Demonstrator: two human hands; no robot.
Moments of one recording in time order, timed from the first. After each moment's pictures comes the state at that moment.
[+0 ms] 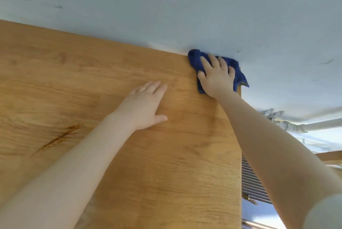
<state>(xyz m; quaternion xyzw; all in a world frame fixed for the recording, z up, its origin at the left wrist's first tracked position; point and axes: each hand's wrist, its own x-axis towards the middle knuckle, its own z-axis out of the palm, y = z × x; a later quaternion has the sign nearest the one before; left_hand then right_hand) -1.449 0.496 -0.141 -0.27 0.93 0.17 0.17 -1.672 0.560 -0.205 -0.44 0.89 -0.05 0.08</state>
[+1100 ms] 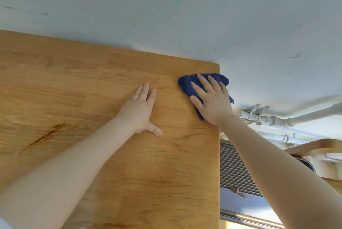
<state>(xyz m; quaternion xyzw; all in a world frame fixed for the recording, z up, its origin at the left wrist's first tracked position) -1.468 0.532 -0.158 -0.30 0.91 0.17 0.25 -1.664 0.657 -0.203 -0.55 0.83 -0.04 0.06</state>
